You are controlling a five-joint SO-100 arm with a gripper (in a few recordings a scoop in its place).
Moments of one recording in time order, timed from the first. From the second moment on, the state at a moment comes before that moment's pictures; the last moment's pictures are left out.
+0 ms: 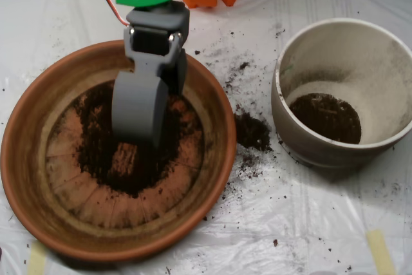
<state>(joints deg) 17.5 113.5 116.9 55.0 -3.9</state>
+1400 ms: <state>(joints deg) 24.0 73.1 93.6 60.4 -14.4</state>
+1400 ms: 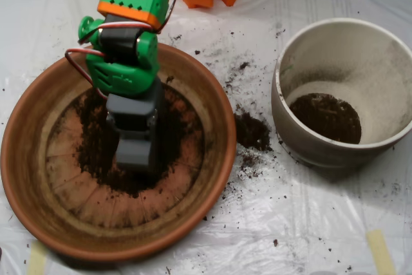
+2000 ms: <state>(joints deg) 22.9 94.7 124.3 30.0 -17.3</state>
